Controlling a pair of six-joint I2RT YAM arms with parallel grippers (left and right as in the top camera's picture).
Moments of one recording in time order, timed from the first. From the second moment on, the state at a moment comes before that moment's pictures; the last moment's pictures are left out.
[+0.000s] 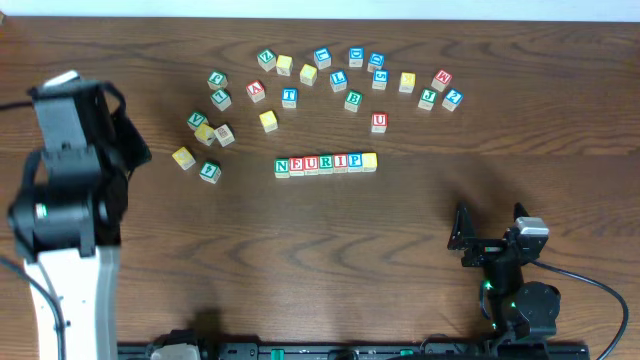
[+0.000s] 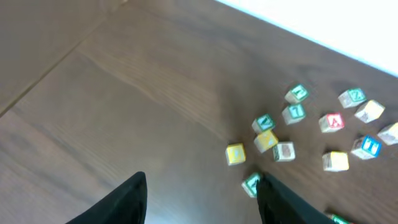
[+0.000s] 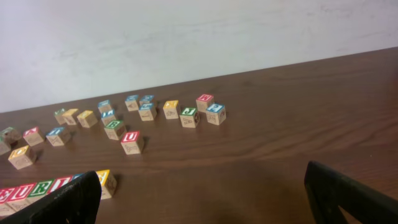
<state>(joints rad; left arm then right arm) 0.10 1.14 1.37 -0.98 -0.30 -0.30 0.04 0.01 0.01 -0.07 0.00 0.18</state>
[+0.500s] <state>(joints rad) 0.10 0.61 0.59 -0.27 -0.03 0.01 0.04 0.01 0.01 -0.07 0.00 0.18</state>
